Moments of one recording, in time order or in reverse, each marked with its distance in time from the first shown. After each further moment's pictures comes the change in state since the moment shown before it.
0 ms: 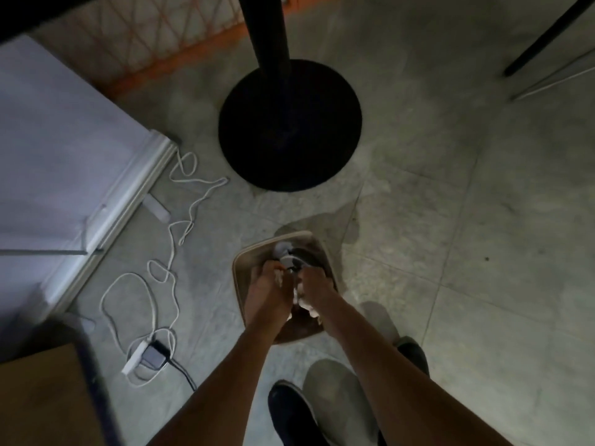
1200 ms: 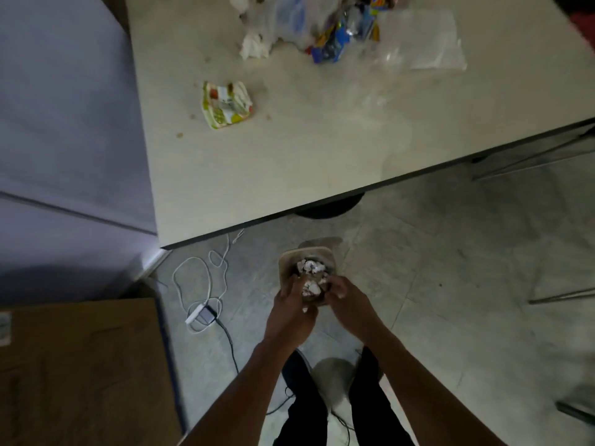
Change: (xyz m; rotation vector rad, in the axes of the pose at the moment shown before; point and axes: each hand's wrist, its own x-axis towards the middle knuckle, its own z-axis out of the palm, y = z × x) left_hand -0.218 0.101 -0.193 -0.020 -0.116 0.161; right_hand -0.325 -0.080 -0.081 -0.267 0.044 -0.315
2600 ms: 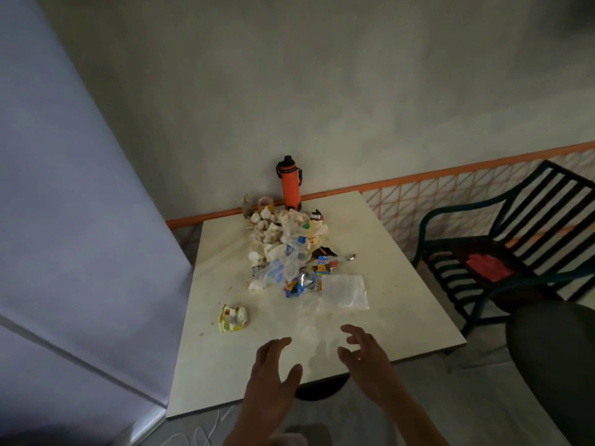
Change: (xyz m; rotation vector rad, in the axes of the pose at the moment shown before) left_hand -0.076 0.303 -0.186 -0.156 0.424 0.228; right_hand -0.138 -0.160 -0.310 0.076 0.297 -0.481
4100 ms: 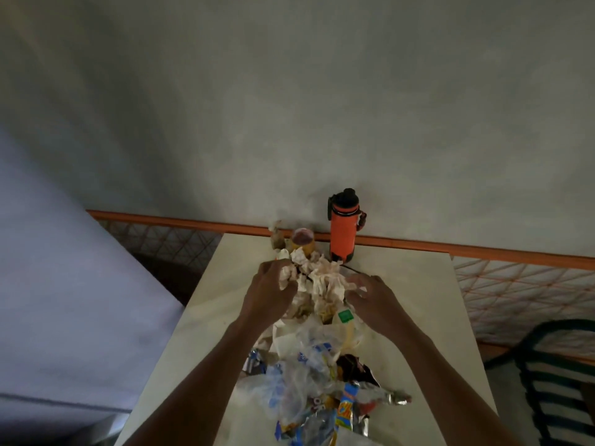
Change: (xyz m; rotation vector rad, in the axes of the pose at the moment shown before) left_hand 0.493 0.048 -0.081 0.122 0.239 -0.214; right_hand 0.516 -0.151 -0.042 -0.239 -0.304 -0.197
